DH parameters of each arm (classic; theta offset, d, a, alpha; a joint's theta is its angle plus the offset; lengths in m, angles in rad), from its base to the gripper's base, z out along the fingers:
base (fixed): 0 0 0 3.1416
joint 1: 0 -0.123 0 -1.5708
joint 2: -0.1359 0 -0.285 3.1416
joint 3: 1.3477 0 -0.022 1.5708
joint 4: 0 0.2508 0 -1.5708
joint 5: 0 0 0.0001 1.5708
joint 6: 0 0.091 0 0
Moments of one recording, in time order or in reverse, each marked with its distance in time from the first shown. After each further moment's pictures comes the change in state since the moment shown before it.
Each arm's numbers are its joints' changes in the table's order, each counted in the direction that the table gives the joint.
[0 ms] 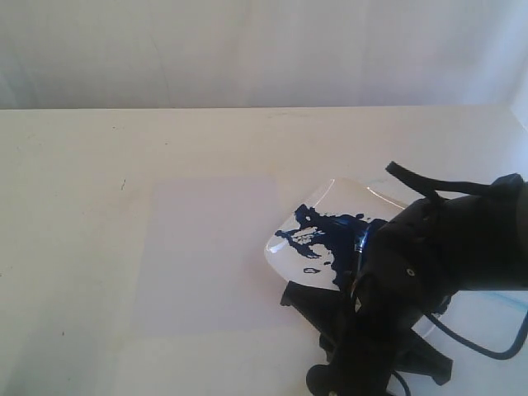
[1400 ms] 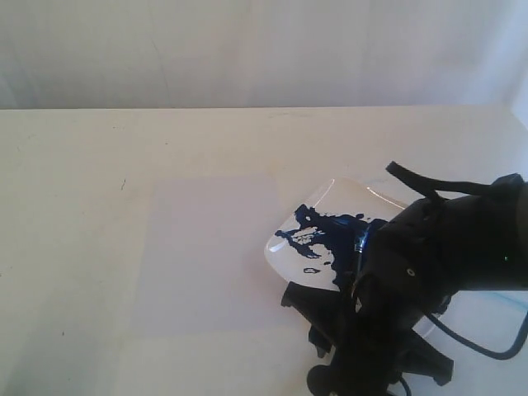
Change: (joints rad) left arm 0.000 0.000 0.000 0.000 0.000 0.000; right arm 0.000 0.000 0.000 0.000 0.004 0.000
